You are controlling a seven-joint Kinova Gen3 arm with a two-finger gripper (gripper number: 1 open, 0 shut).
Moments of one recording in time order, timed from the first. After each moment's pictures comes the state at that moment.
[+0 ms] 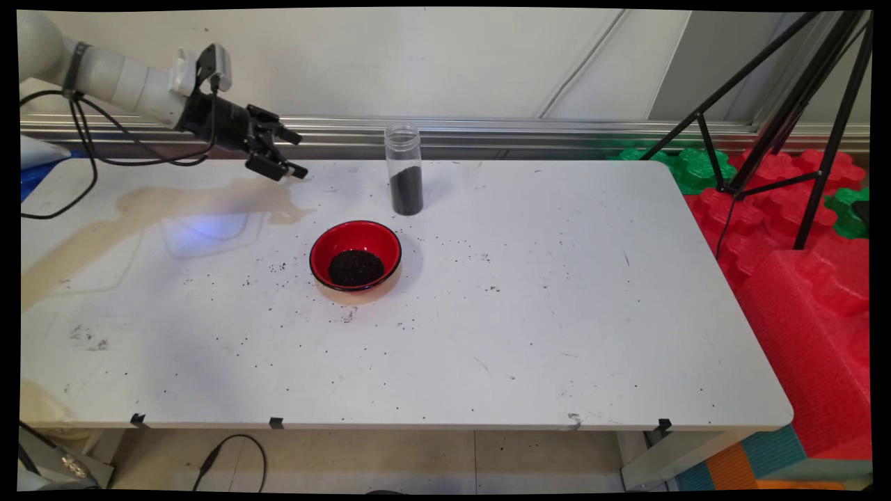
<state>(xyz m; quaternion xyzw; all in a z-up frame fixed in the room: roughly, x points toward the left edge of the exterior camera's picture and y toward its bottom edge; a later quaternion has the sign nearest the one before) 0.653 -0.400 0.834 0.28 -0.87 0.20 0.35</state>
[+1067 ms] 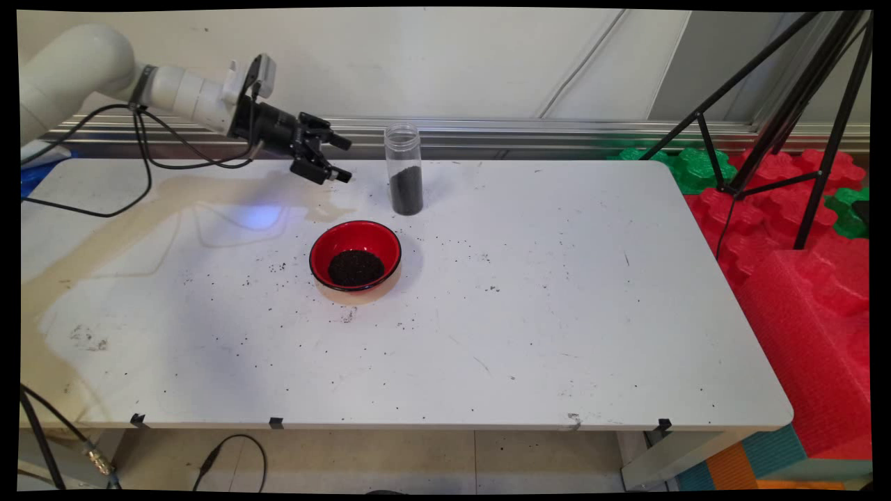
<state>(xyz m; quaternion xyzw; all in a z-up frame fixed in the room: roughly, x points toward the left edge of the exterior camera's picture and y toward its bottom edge) 0.625 -0.461 0.791 0.22 -0.86 0.16 0.43</state>
